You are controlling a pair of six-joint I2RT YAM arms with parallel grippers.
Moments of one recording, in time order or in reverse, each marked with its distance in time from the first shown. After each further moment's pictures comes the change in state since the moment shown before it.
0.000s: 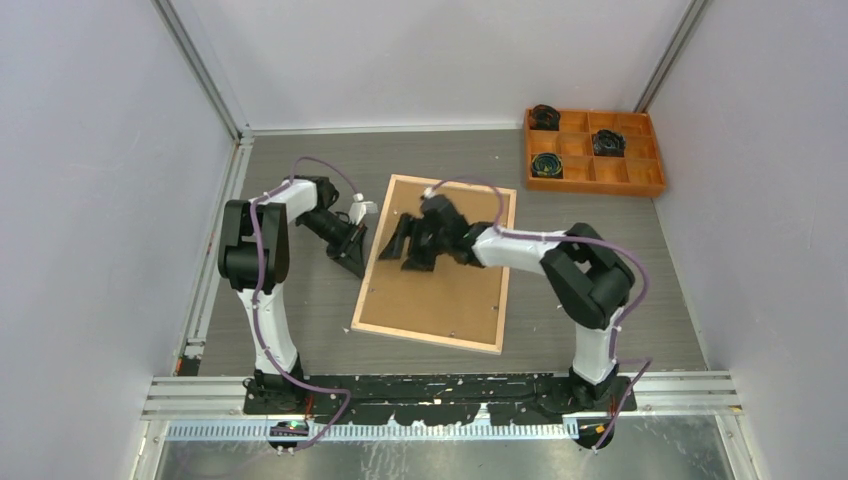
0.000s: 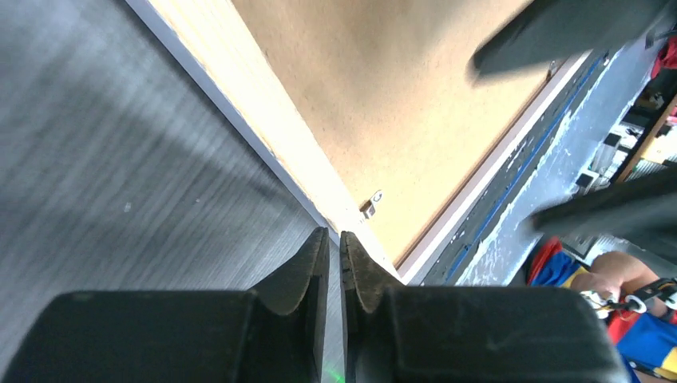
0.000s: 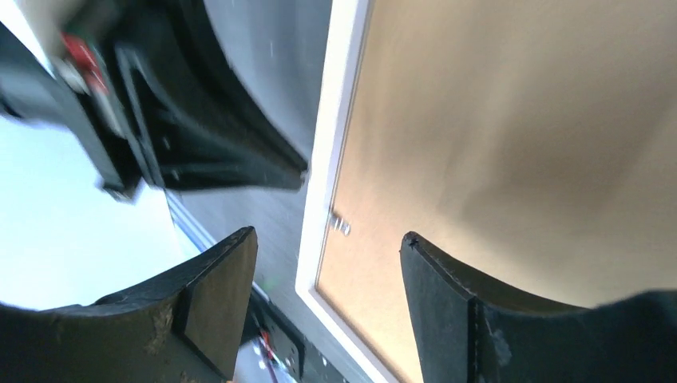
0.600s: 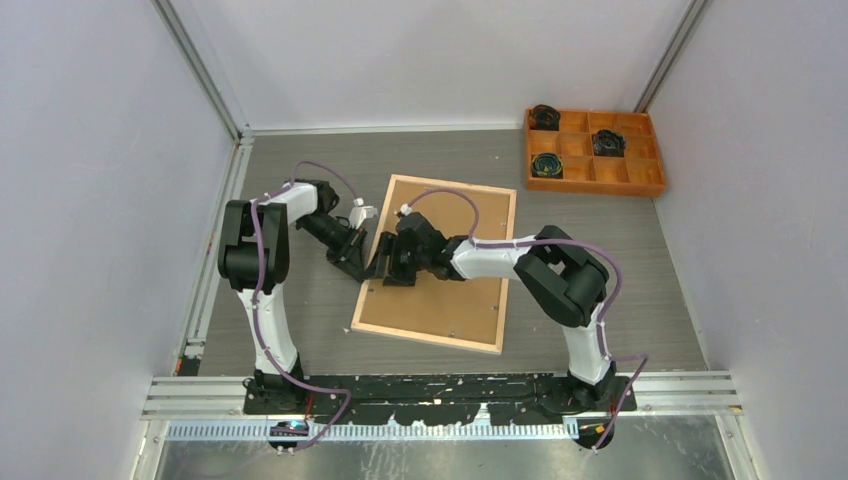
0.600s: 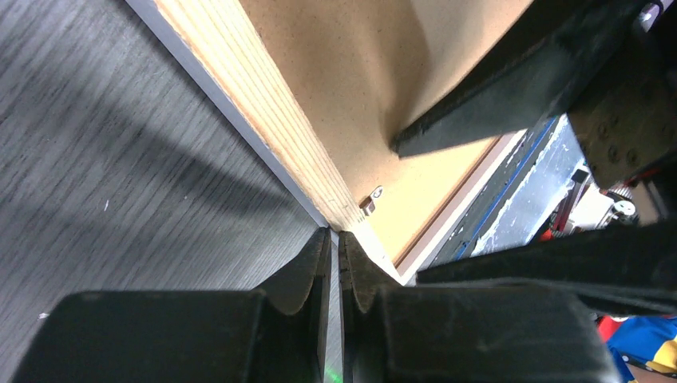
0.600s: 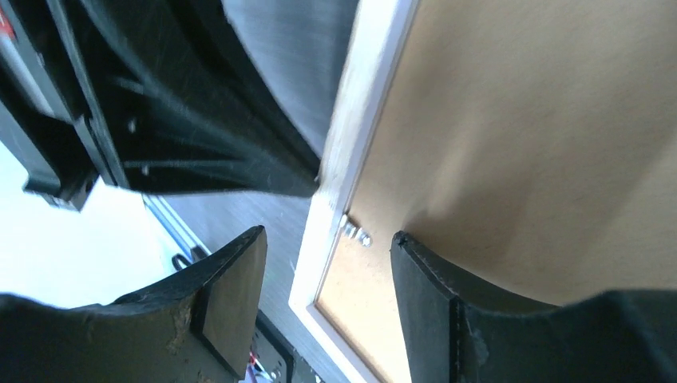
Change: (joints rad) left arm -0.005 0.000 -0.016 0.008 0.001 0.001; right arm 0.059 0.078 0.047 0.033 0.054 0.005
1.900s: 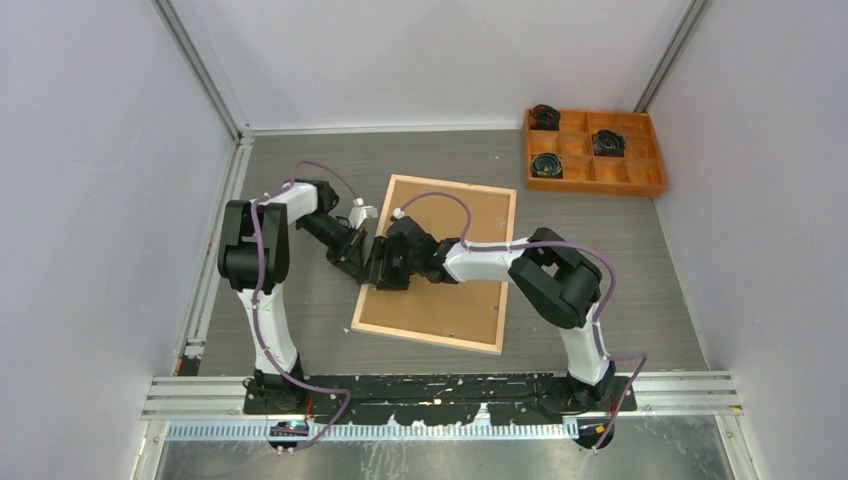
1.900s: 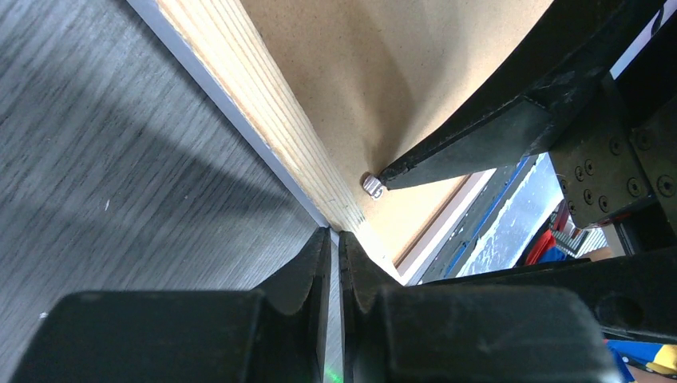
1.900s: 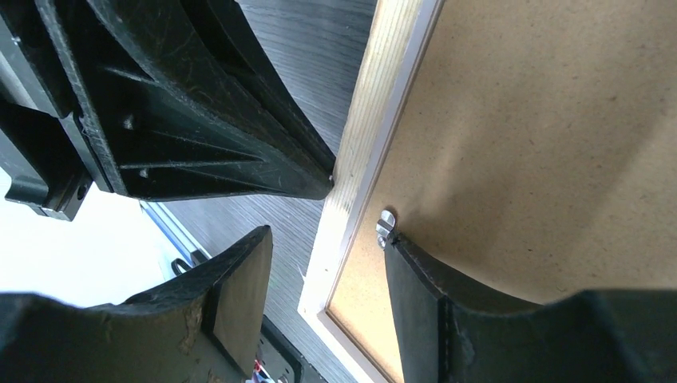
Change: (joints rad) left arm 0.002 0.000 0.000 0.000 0.000 0.000; right arm 0.048 0.025 0.043 -0.039 0.037 0.026
